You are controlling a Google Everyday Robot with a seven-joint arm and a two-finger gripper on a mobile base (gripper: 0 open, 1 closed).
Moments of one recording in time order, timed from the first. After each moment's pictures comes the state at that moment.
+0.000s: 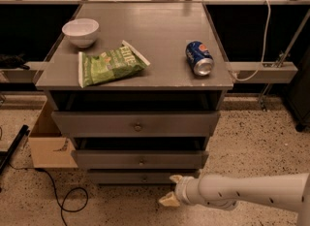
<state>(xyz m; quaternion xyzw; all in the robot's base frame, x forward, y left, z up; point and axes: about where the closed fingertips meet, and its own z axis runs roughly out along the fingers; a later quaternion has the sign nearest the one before) 0.470 -0.060 0.375 -0.49 0.80 0.16 0.31</state>
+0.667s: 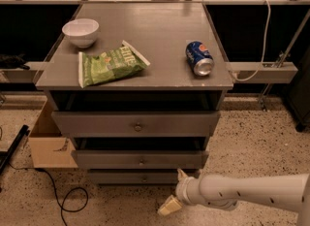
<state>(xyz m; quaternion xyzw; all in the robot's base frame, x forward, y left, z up) 0.469 -0.062 0.373 -0.48 0.81 0.16 0.30</state>
